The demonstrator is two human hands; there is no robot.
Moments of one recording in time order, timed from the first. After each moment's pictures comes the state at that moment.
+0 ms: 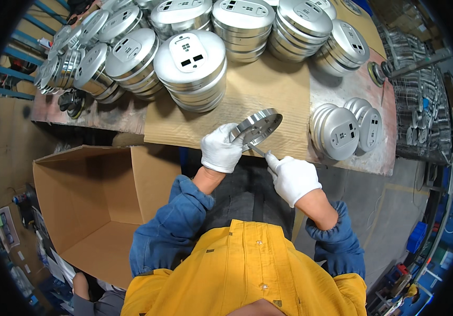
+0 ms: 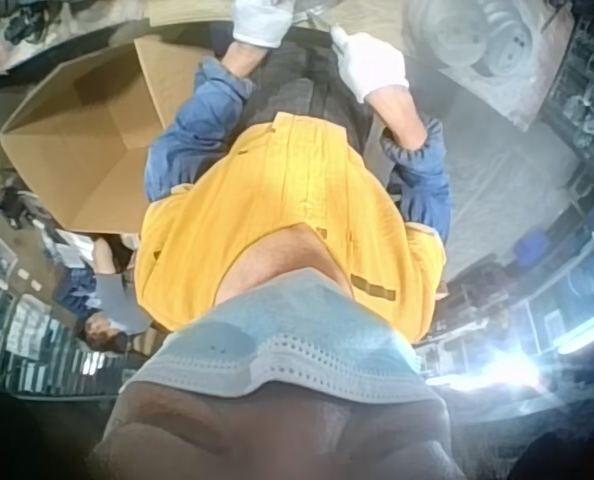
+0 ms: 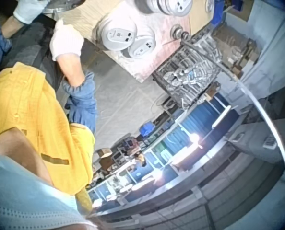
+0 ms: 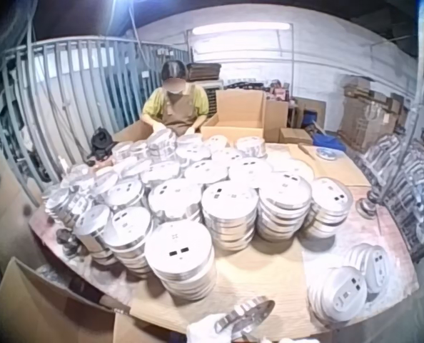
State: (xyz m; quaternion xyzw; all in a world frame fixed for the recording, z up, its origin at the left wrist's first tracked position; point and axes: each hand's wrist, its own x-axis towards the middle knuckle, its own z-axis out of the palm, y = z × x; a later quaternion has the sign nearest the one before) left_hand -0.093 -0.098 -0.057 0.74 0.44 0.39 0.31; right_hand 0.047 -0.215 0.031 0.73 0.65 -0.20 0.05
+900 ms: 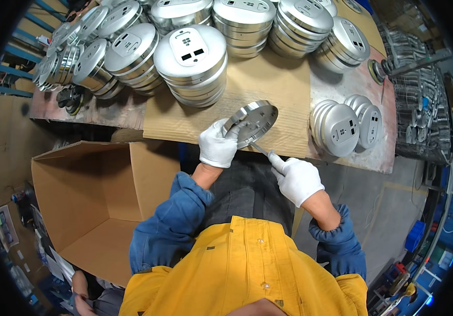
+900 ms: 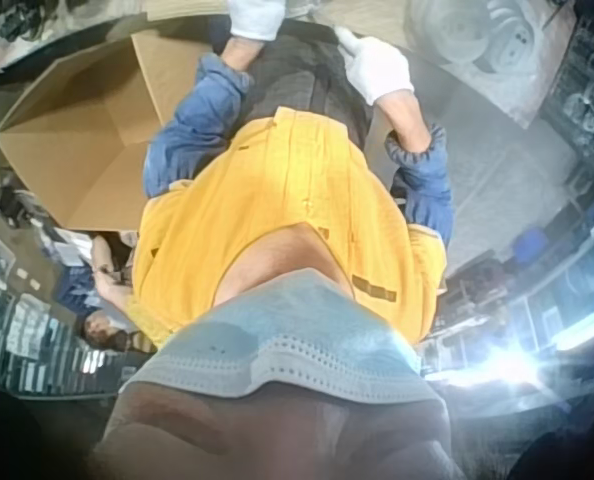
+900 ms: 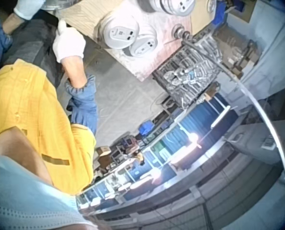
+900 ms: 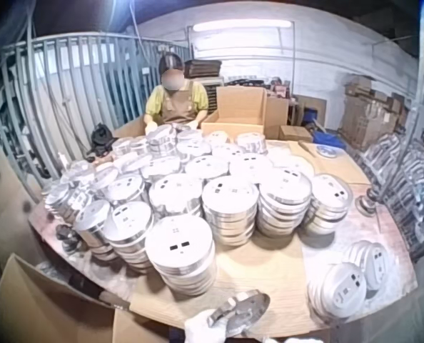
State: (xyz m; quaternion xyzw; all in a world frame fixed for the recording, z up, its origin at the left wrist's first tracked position) left_hand -0.096 -0.100 -0.076 0.65 0.44 0.45 0.43; right_hand 0.050 -0.226 0.028 0.74 0.62 -0.25 0.05
